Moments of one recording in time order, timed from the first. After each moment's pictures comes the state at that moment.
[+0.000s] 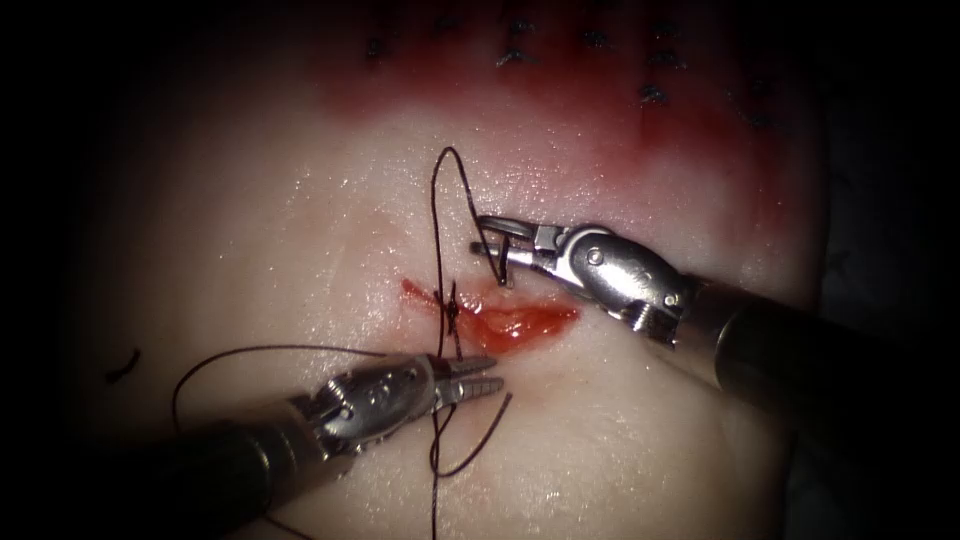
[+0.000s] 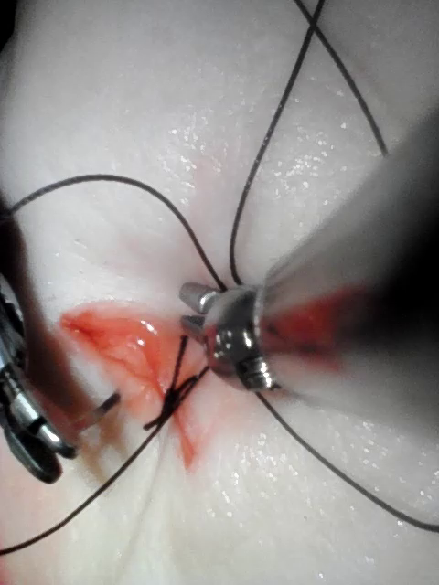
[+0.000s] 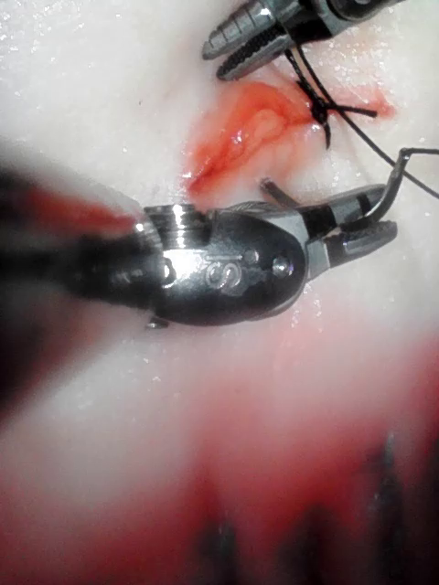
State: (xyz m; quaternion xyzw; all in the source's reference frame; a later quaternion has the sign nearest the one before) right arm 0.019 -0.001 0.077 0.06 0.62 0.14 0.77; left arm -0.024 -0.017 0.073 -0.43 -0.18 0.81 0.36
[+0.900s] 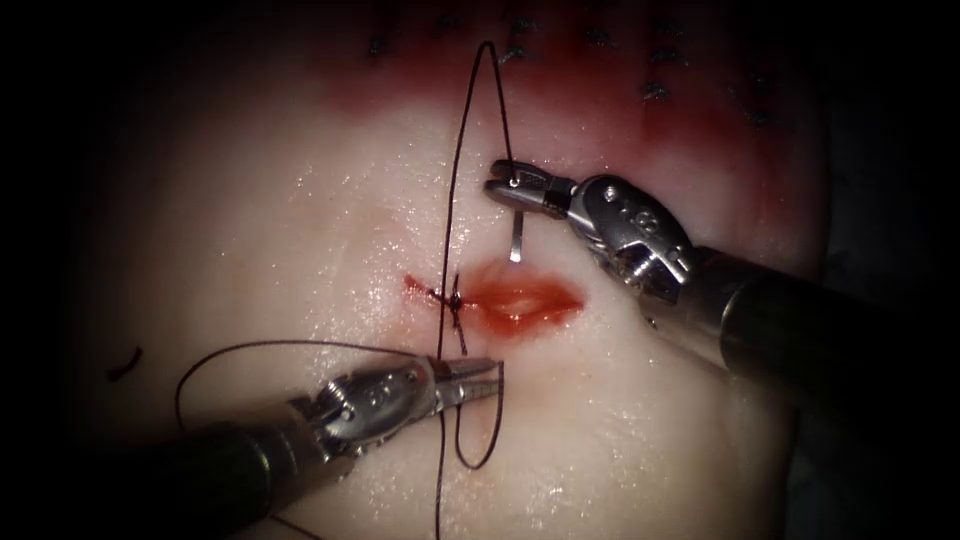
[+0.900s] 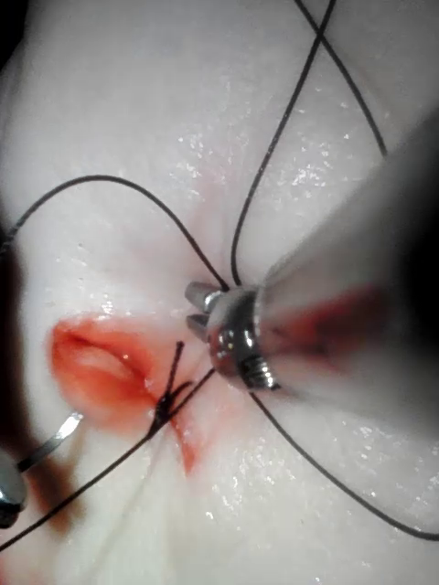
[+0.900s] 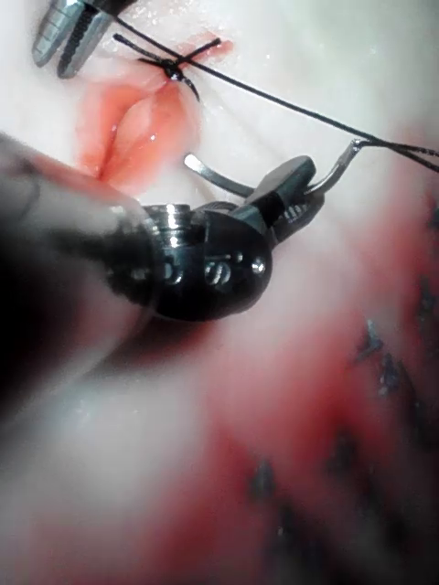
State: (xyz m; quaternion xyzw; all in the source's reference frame) right arm 0.018 0.003 0.076 0.18 0.58 0.38 0.69; left arm -0.025 -0.017 0.071 -0.43 -0.19 0.81 0.36
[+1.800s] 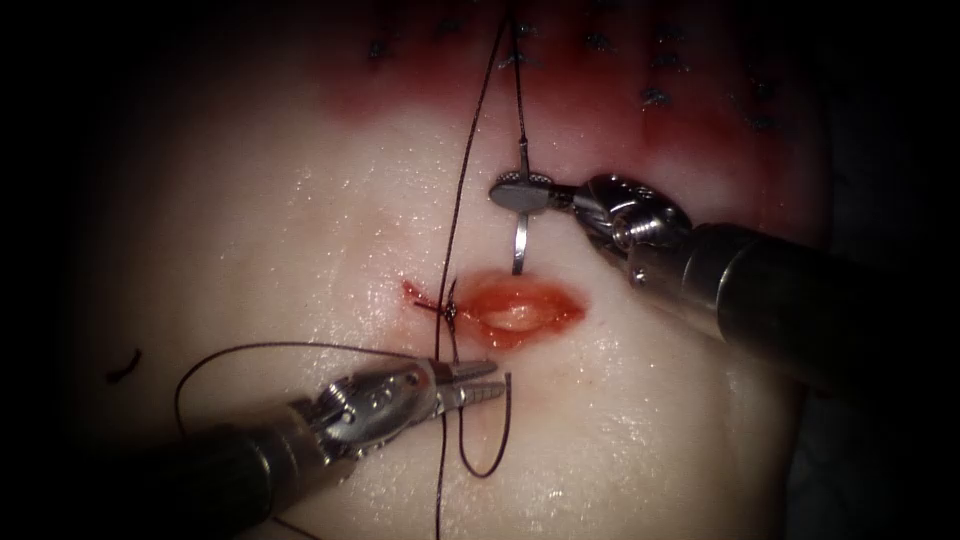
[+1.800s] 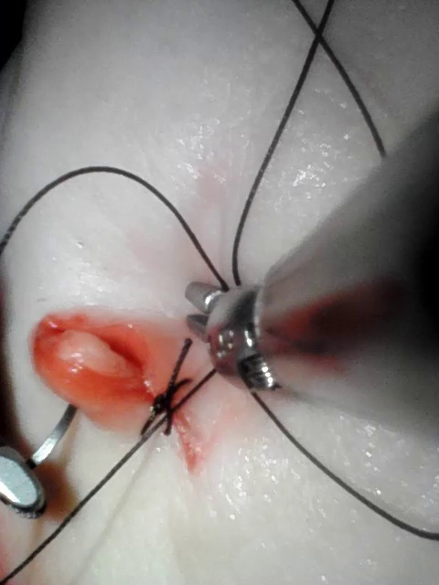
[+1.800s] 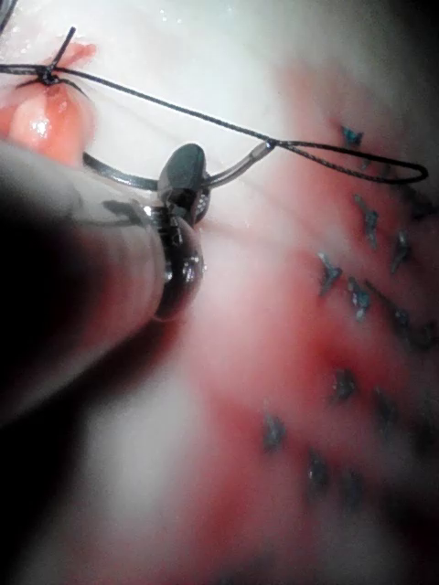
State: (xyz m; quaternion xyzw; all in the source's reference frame) right arm 0.019 0.000 0.076 0.42 0.50 0.54 0.54; left arm -0.025 -0.016 0.071 -0.43 -0.19 0.81 0.36
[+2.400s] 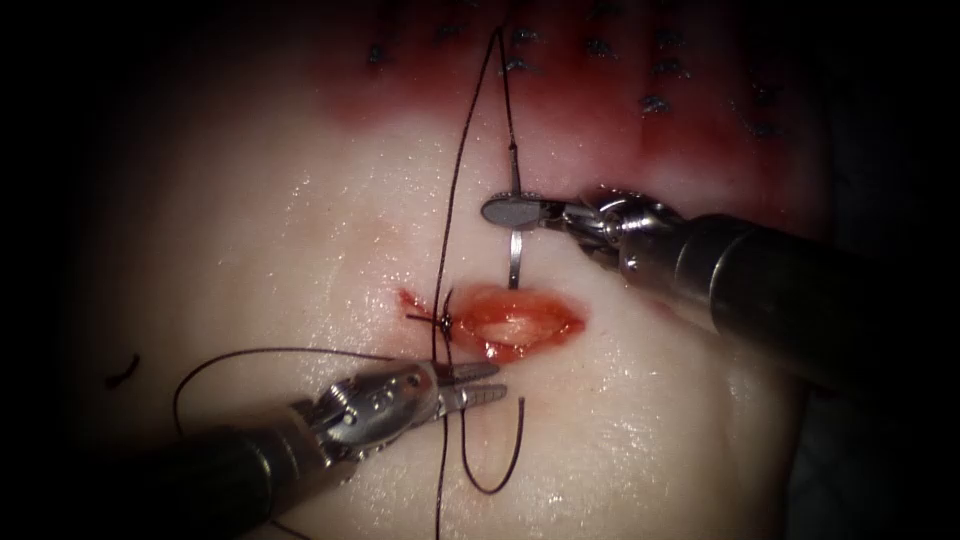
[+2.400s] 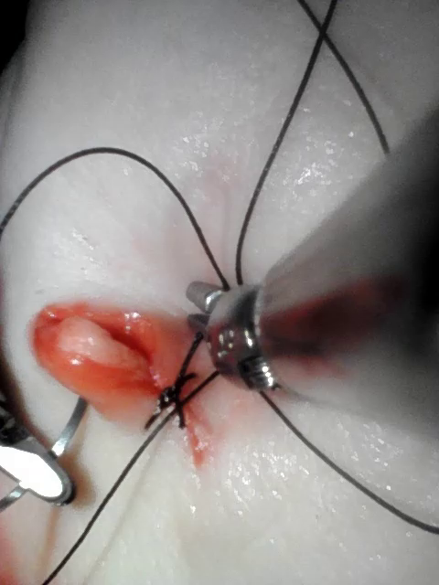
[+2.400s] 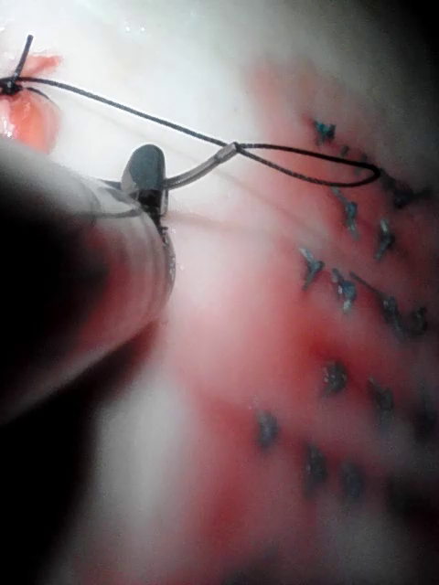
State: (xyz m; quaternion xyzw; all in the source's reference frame) right arm 0.021 -0.003 0.075 0.50 0.45 0.56 0.47; left arm -0.025 -0.016 0.071 -0.43 -0.19 0.81 0.35
